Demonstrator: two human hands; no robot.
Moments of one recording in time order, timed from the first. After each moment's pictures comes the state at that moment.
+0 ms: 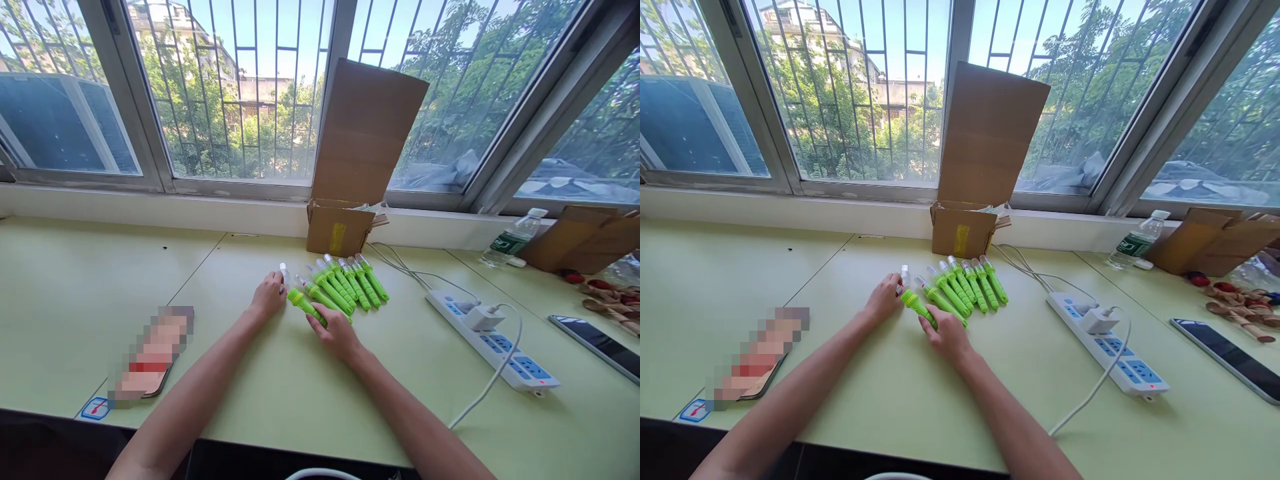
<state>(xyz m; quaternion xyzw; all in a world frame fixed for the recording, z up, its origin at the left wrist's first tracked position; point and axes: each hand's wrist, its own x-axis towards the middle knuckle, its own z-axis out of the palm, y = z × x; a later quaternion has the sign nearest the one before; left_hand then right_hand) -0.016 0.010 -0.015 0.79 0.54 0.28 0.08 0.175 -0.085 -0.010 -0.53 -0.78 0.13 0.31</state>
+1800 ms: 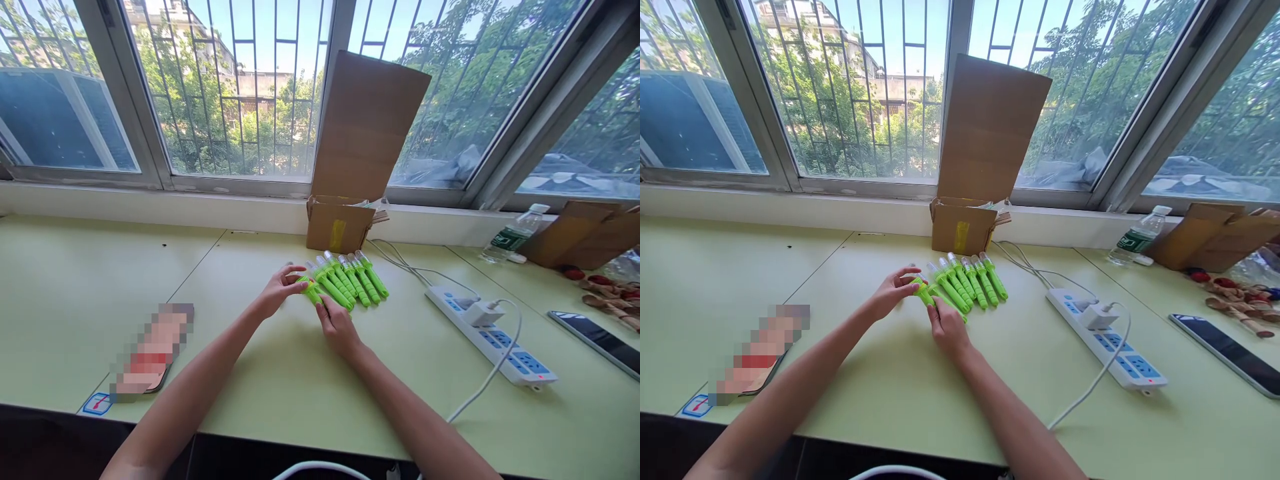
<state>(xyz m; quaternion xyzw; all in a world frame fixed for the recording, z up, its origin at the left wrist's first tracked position) 0.001 -0.017 0.019 0.59 0.25 0.45 0.62 0.178 -0.082 -0.015 -0.51 -0.75 0.13 0.40</state>
